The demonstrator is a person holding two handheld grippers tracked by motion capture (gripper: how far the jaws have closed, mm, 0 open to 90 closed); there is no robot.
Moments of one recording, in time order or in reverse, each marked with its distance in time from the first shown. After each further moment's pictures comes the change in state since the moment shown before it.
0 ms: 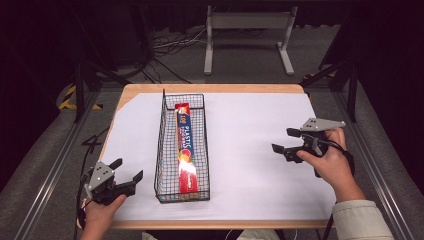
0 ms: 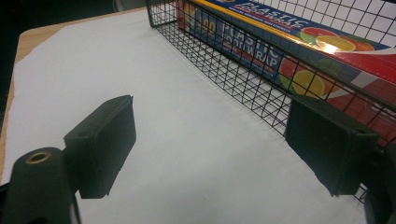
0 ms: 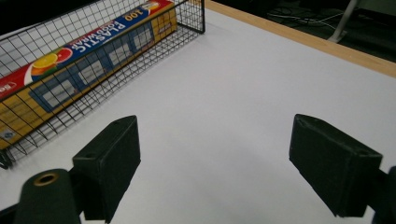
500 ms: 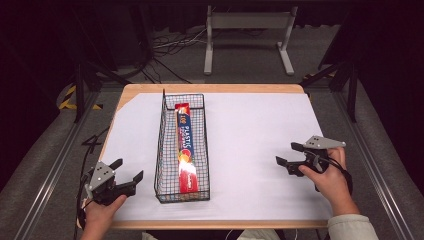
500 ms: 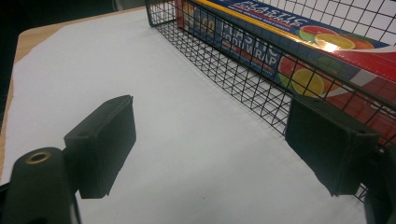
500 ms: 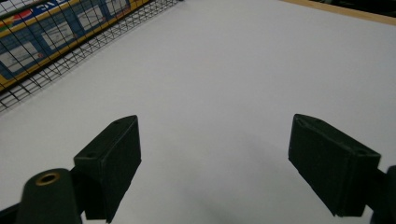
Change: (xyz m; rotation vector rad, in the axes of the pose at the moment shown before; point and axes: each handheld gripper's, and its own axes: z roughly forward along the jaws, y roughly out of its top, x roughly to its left) left arm -0.001 0.000 0.000 0.001 0.000 0.003; right arm -0.004 -0.060 0.008 -0.006 -0.055 0.054
